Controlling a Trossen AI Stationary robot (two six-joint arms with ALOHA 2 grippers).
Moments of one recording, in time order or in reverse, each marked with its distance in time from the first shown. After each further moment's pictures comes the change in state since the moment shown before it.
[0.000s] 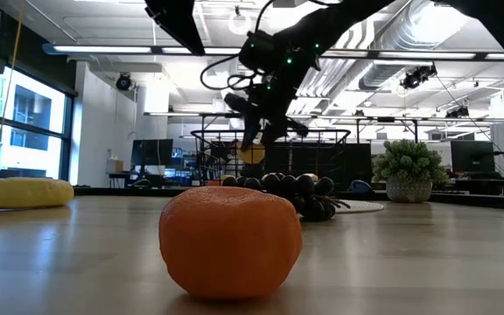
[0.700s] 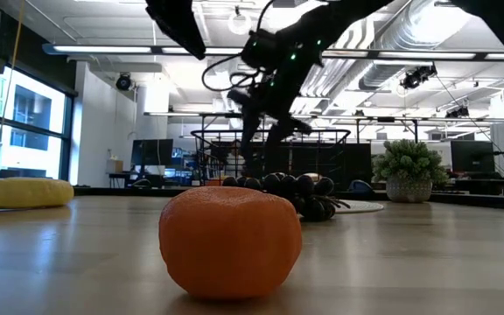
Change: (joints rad) left arm 0.031 0.000 0.000 0.012 0.207 0.015; right arm 0.000 -0.025 0.000 -0.063 -0.085 0.005
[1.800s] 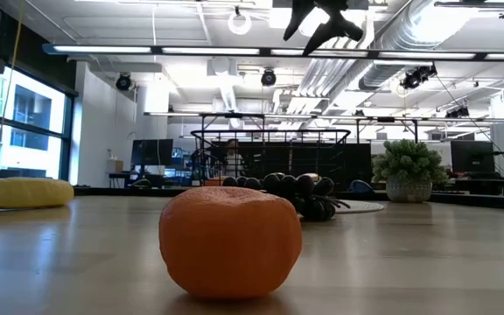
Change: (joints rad) left arm -0.410 0.062 0.003 0.159 0.004 -0.433; right arm 0.164 -0.489 0.000 -0.286 0.167 0.052
